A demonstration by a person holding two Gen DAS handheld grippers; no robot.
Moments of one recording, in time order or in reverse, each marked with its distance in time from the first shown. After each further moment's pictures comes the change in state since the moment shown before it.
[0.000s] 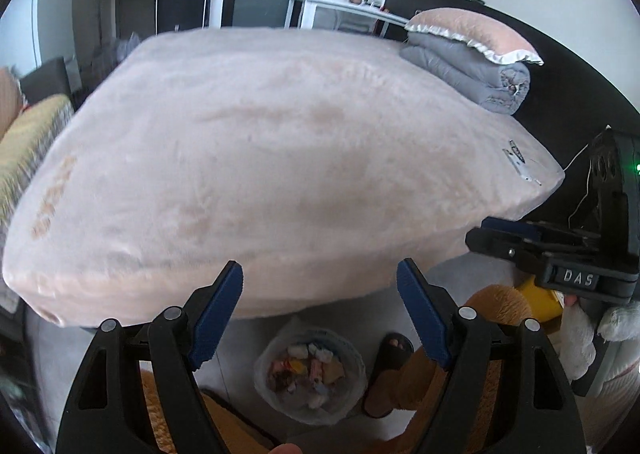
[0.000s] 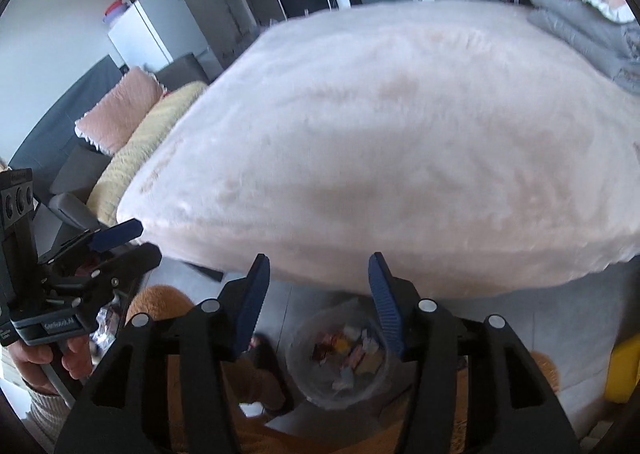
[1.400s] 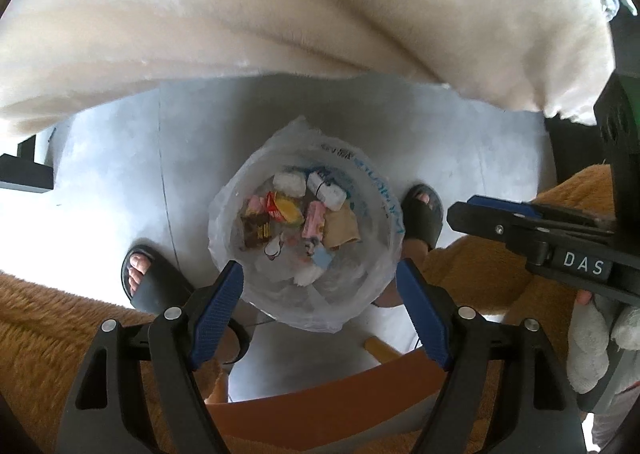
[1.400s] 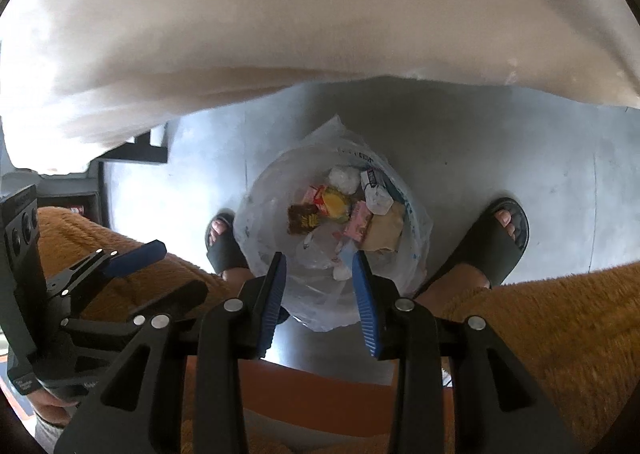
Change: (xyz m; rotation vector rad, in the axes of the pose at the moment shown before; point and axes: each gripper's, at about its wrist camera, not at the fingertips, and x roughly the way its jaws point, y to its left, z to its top) left arm 0.236 0.056 -0.175 -0.207 0.650 -0.066; right arm 0.251 -0.060 -0.150 0.247 0.632 -0.015
